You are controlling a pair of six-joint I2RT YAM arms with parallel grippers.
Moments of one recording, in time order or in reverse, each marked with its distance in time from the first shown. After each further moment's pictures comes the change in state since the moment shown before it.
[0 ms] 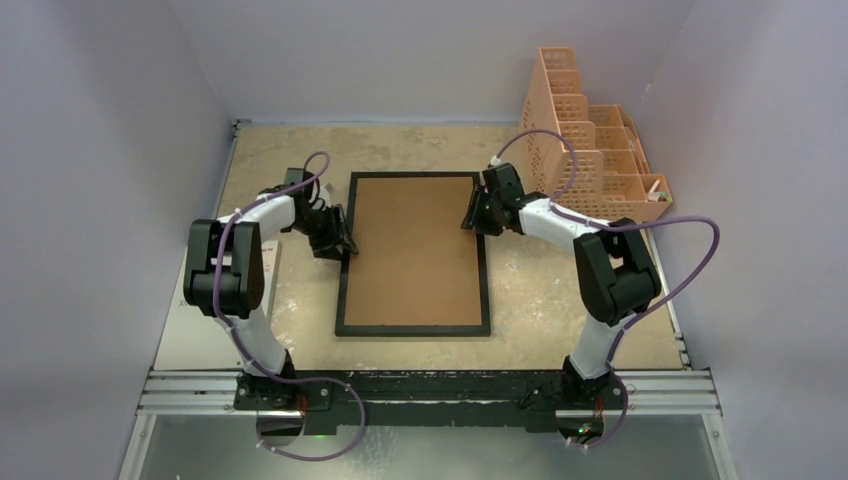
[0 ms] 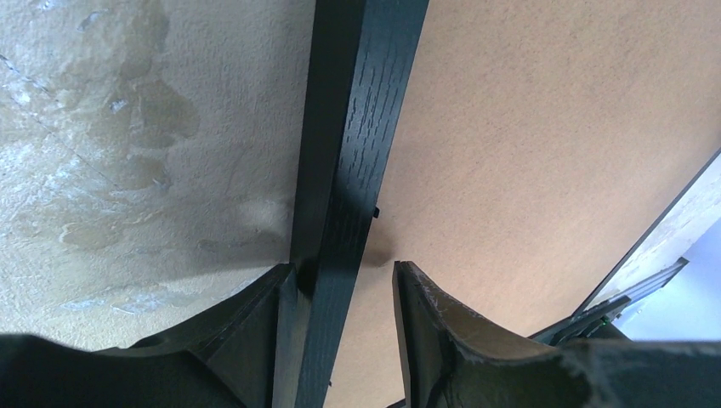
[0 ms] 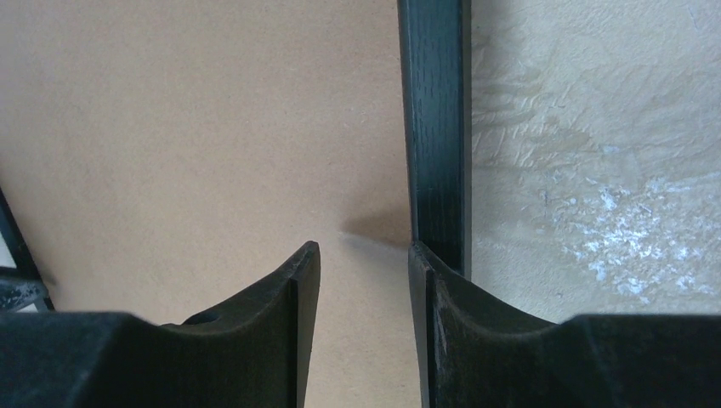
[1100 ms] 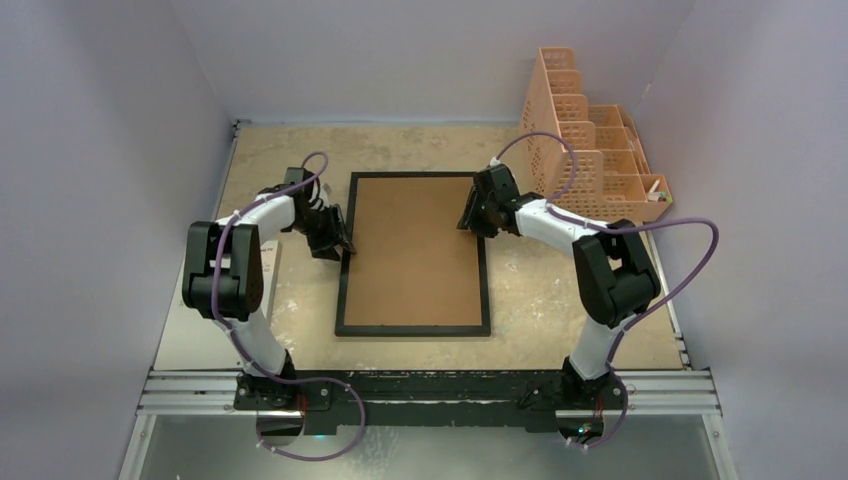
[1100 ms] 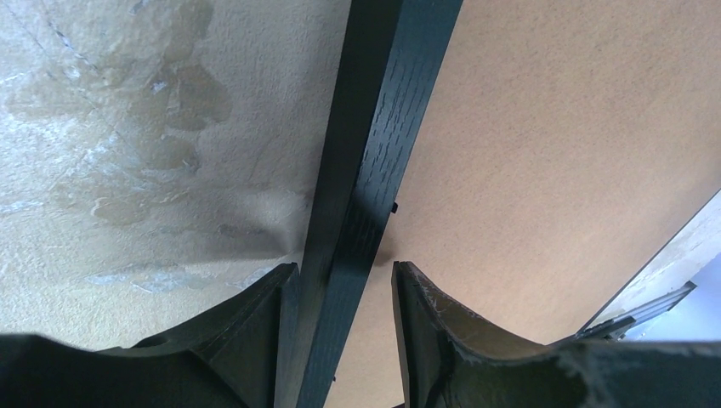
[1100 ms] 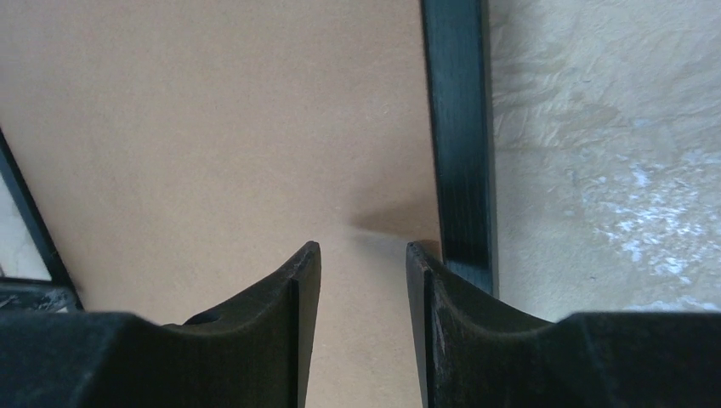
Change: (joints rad) left arm -0.002 -0.021 0.001 -0.022 -0.068 -0.020; right arm 0.021 -0.014 0.002 -0.018 0.062 0.080
